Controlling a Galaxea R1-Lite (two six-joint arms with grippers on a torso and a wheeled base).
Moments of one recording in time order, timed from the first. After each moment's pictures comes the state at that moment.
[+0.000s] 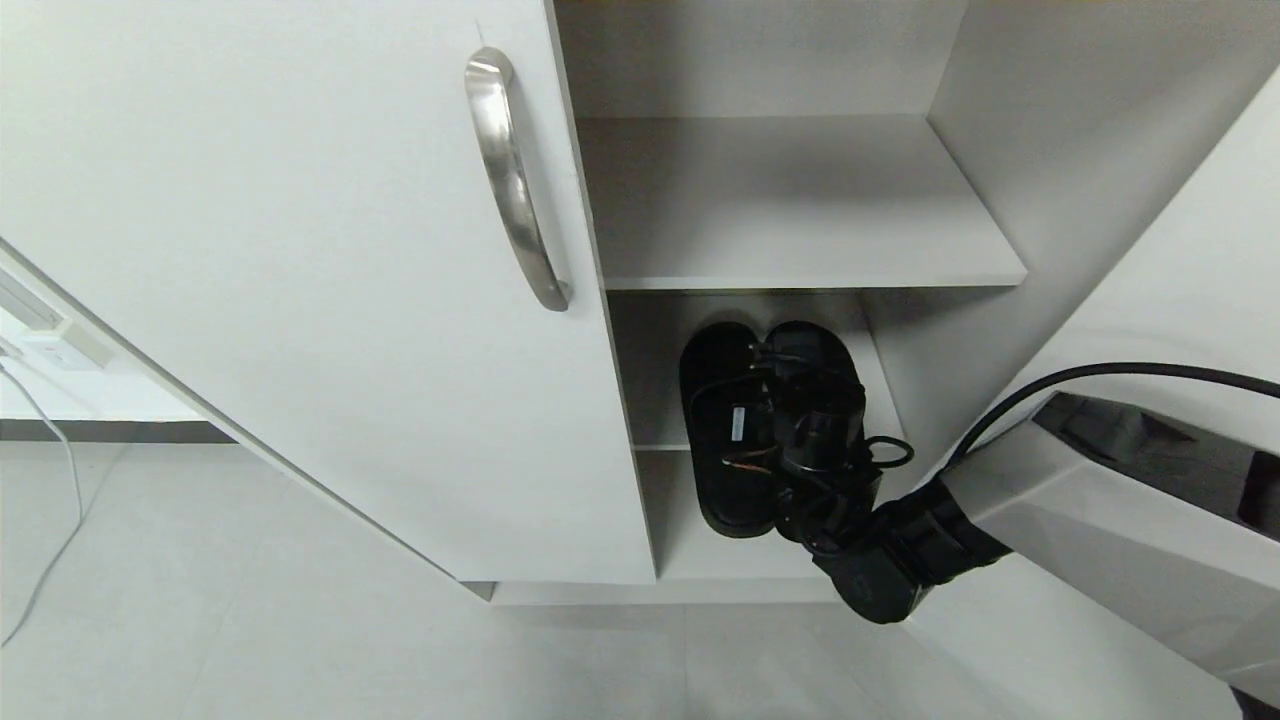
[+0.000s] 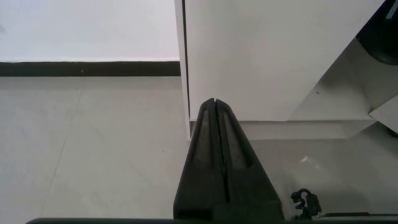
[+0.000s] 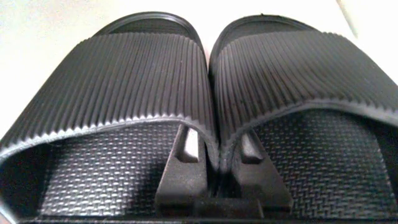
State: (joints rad) left arm 0.00 0.00 0.00 0.00 0.03 0.00; right arm 0.71 2.30 -1.26 -1.15 -0.69 -0.02
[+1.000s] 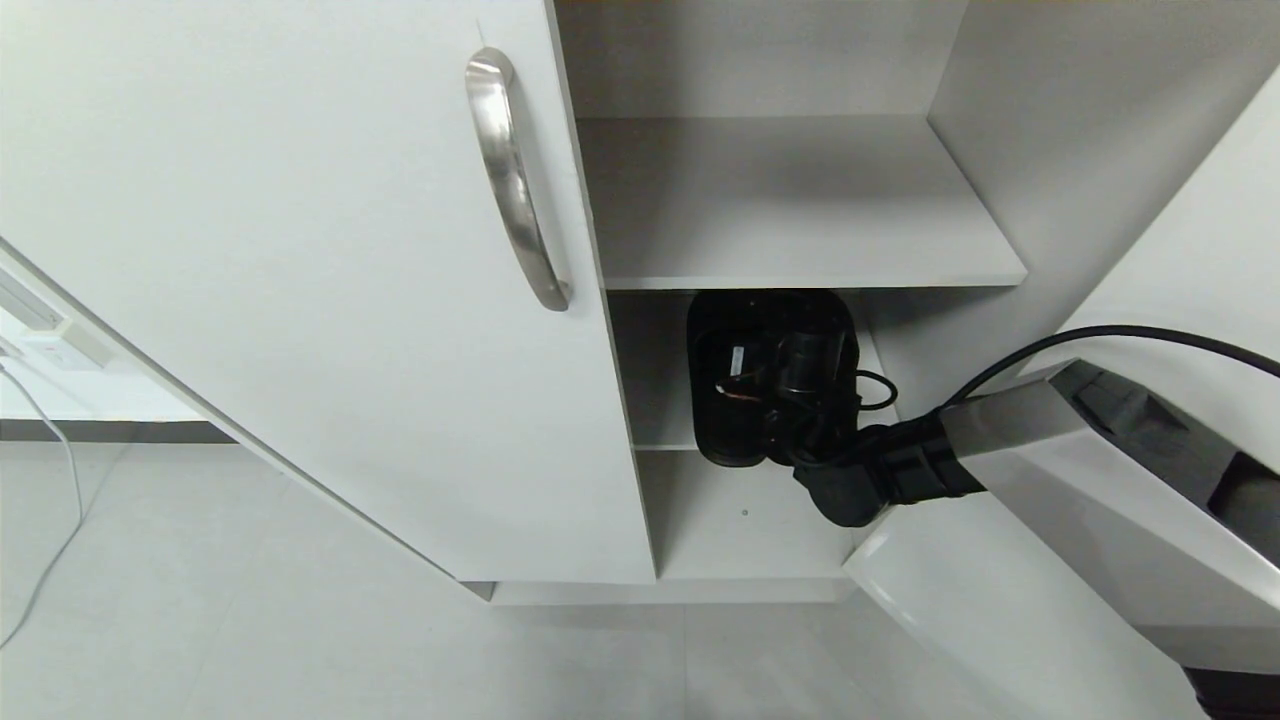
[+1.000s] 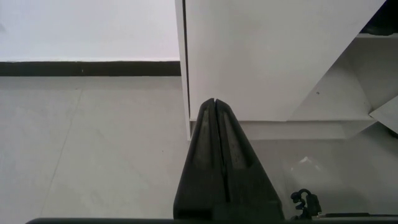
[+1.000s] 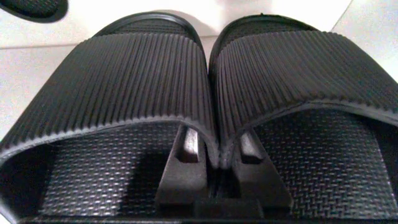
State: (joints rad) left arm 0.00 0.00 0.00 0.00 0.04 0.00; right arm 0.64 2.37 -1.63 -0.87 -0.69 0.02
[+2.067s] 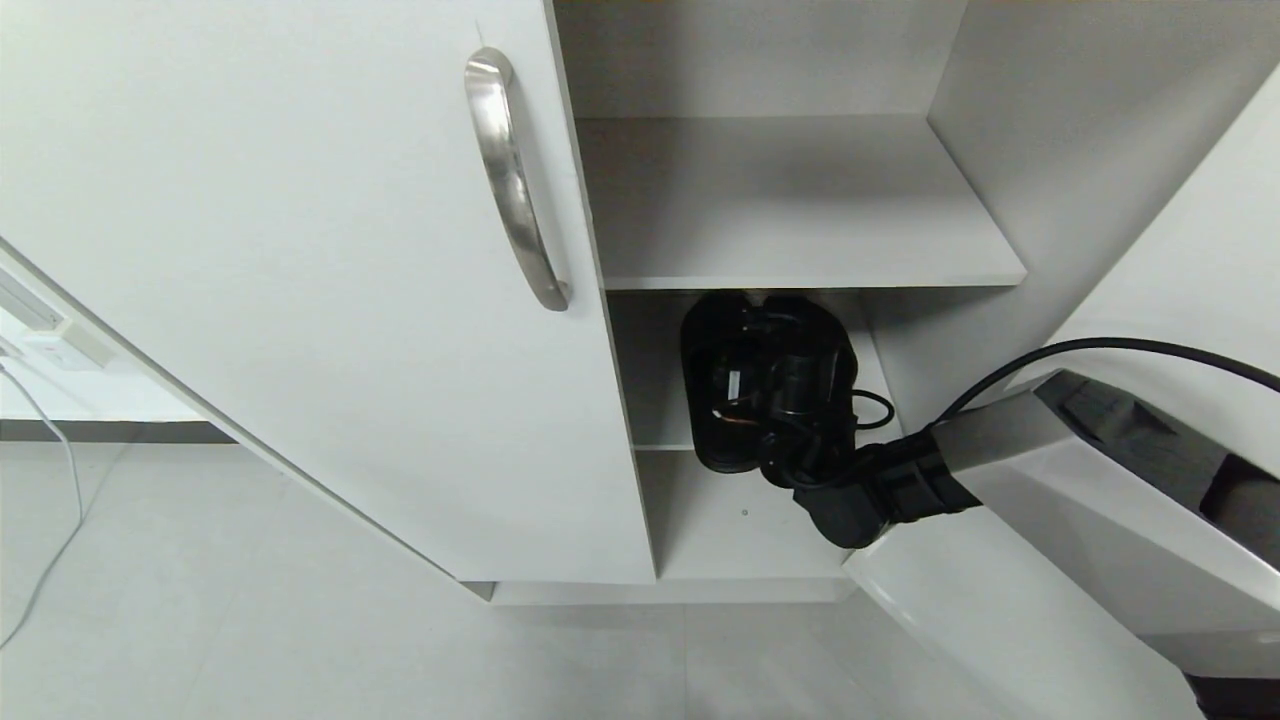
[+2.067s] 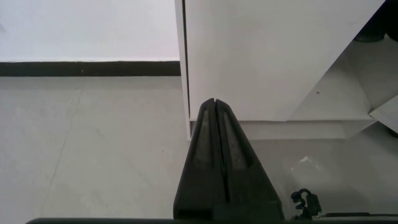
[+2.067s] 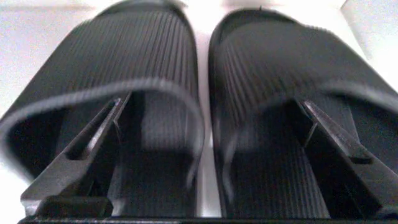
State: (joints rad) left arm 0.00 0.00 0.00 0.00 0.03 0.00; right arm 0.66 2.37 -1.55 -0.88 -0.69 0.01
